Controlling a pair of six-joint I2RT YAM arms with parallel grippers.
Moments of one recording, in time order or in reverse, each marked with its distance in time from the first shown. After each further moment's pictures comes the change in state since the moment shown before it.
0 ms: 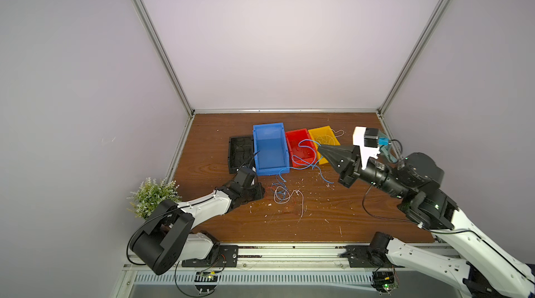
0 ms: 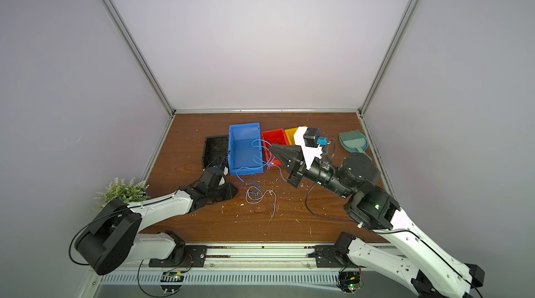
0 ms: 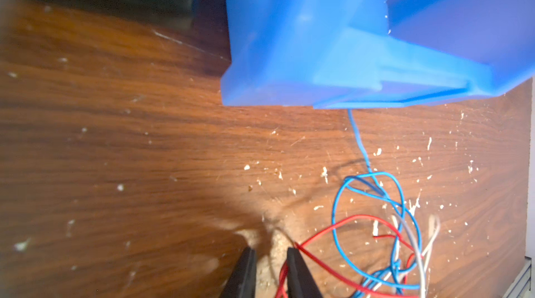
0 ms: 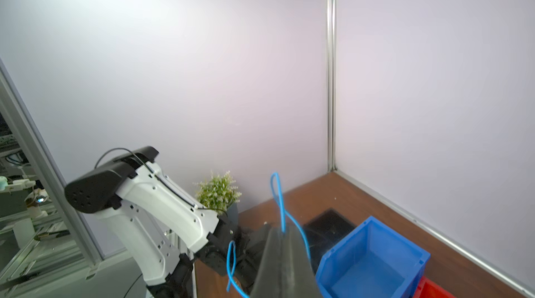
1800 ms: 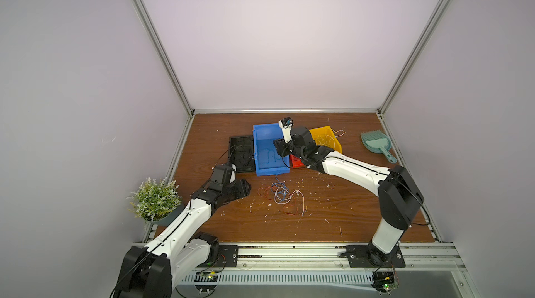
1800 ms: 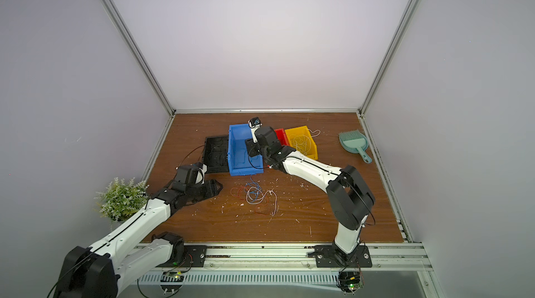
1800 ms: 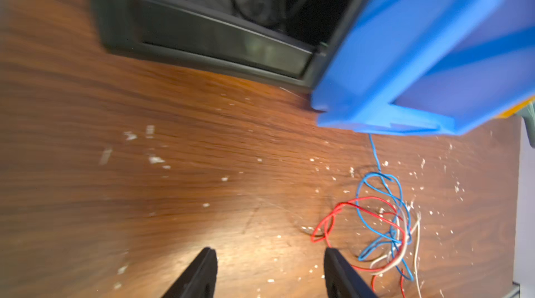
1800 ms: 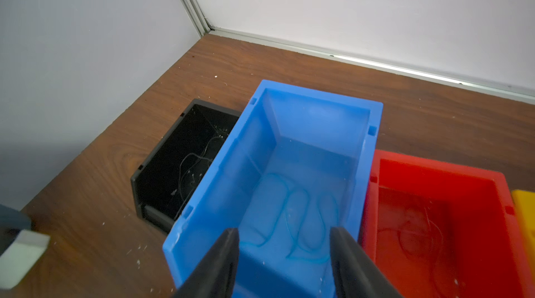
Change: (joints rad) left arm 0.235 -0.317 0.027 -0.365 0.085 0.126; right arm -0.114 0.895 0.074 0.147 0.312 0.122
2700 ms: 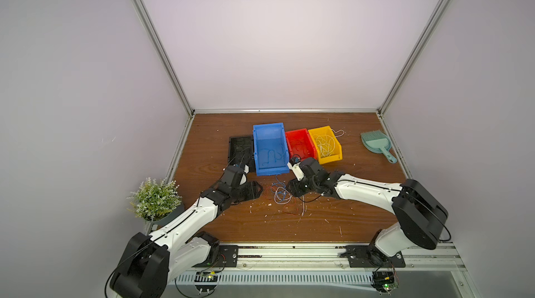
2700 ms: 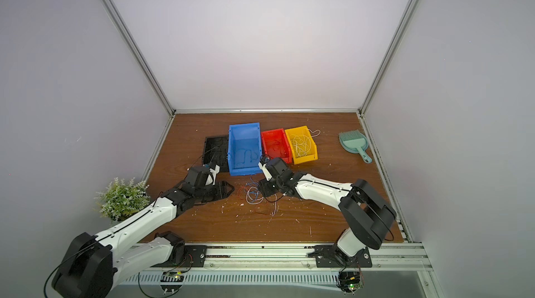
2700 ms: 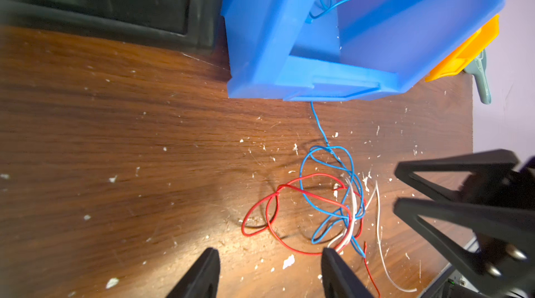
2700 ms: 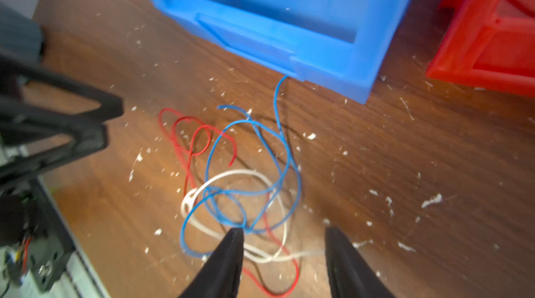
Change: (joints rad) left arm -0.132 0.036 -0.025 0.122 0.041 -0.068; right arm 0.056 -0.117 -0.405 -0.129 -0.259 0.184
